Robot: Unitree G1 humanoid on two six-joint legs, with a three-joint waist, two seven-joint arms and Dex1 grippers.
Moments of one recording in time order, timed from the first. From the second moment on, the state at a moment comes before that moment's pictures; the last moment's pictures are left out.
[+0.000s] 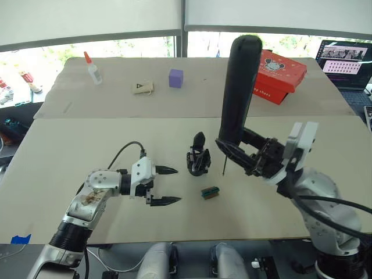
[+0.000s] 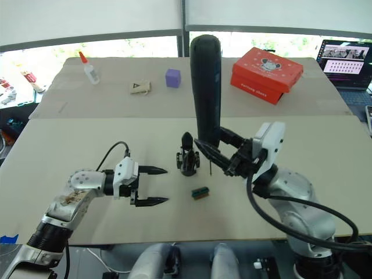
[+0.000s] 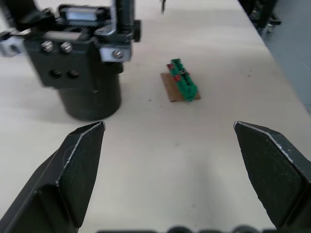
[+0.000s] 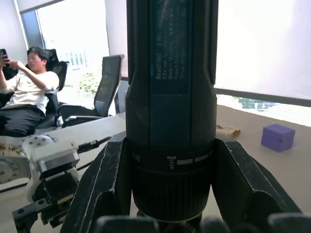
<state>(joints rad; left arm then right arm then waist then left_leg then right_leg) -0.27 0.60 -0.14 -0.05 -0.32 0.16 -1.20 -0.20 -0.52 -0.13 -0.65 0.77 0.43 0.59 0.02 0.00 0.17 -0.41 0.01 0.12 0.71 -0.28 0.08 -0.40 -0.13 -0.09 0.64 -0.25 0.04</state>
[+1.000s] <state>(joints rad) -0.46 0.50 -0.15 0.10 -0.29 0.11 -1.13 -0.99 -0.53 0.02 -0.12 1.00 0.73 0.96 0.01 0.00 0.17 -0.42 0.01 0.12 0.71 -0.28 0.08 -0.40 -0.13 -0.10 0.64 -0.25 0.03</state>
